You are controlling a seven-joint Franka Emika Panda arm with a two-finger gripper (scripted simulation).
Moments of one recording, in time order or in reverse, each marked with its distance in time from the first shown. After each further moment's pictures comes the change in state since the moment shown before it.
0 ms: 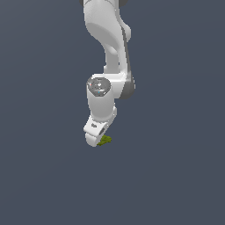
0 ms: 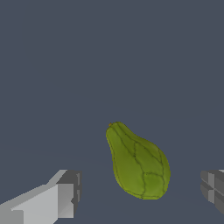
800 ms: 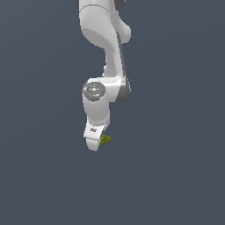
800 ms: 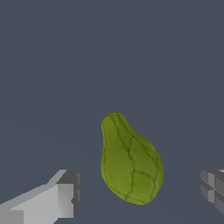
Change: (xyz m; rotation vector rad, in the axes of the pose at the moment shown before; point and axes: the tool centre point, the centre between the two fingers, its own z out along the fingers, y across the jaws) arm -0.010 0.011 0.015 0.001 0.010 -0.236
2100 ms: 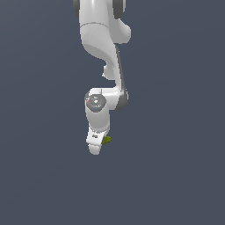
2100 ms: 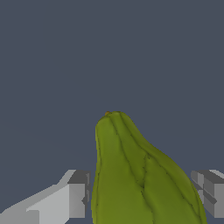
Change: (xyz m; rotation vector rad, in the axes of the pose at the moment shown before) arm 0.000 0.000 0.050 -0.001 0.000 -0.011
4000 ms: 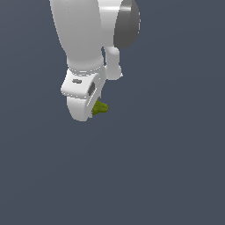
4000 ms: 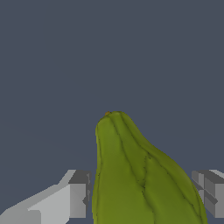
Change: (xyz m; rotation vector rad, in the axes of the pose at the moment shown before) arm -0.010 -0.001 -0.263 0.002 0.001 -0.003
